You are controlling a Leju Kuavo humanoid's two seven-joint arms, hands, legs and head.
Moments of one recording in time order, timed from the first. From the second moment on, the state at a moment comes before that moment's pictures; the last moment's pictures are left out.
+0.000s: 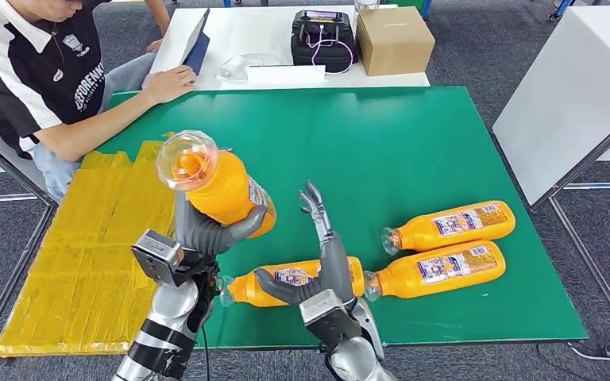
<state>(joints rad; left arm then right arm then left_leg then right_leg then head) -0.26 -0.23 -0.27 -1.42 -0.21 0.18 -0.58 -0.05 0.25 0.53 -1.45 0.29 -0.21 -0.55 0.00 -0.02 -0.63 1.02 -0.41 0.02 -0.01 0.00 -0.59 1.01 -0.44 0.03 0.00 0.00</state>
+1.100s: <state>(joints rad) -0.62 0.24 -0.10 -0.61 -1.57 0.67 0.15 0.07 0.01 0.42 -1.92 0.28 -0.28 -0.66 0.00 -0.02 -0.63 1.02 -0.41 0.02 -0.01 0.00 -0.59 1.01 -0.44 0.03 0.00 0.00</state>
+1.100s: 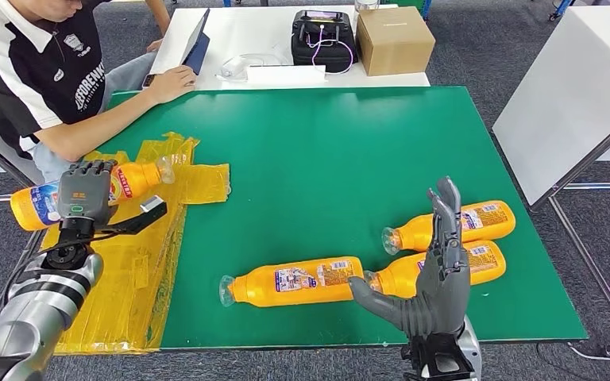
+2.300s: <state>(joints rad) -0.56 0.19 0.01 -0.53 -1.29 0.42 -0.15 0.04 -0.07 0.41 -1.78 0.66 -0.25 -0.38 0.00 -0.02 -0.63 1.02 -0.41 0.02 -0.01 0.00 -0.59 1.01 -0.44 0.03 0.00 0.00</state>
